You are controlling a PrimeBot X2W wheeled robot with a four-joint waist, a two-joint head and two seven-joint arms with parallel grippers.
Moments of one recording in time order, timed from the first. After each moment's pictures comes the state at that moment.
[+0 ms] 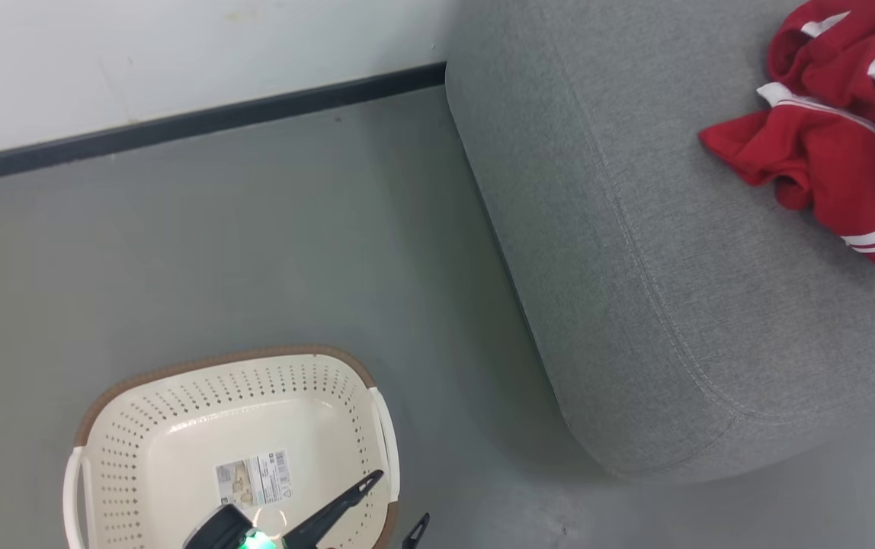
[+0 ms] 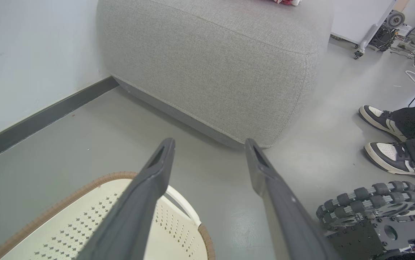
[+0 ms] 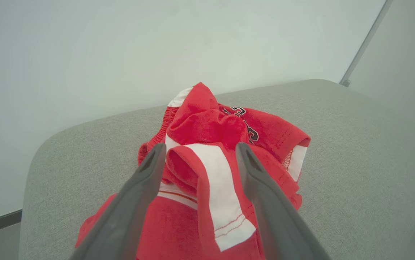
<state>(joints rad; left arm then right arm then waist) -0.18 0.32 -0.65 0.20 -0.19 -0.13 -0.26 -1.13 -0.40 -0.01 1.22 0.25 0.12 -0.24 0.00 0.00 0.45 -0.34</state>
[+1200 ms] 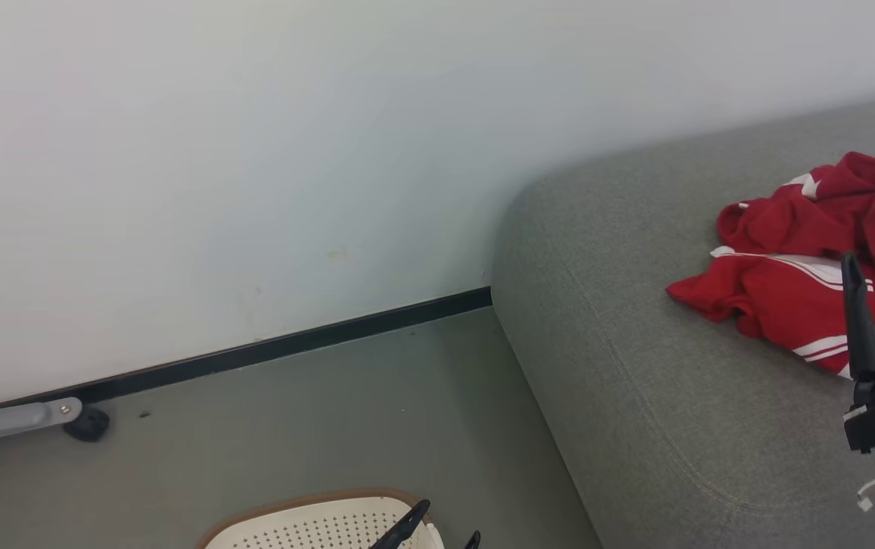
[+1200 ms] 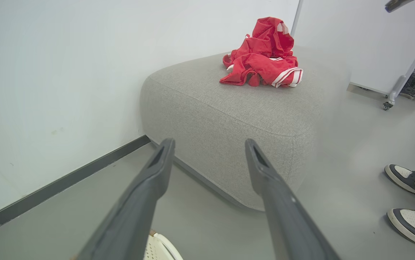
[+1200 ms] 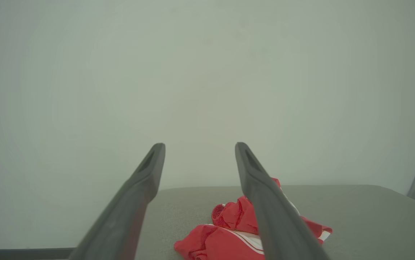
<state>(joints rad) -0.13 0.09 -0.61 0.34 -0.30 -0.12 -0.26 -0.41 -0.39 0.04 0.34 0.24 0.12 -0.26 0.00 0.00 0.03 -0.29</state>
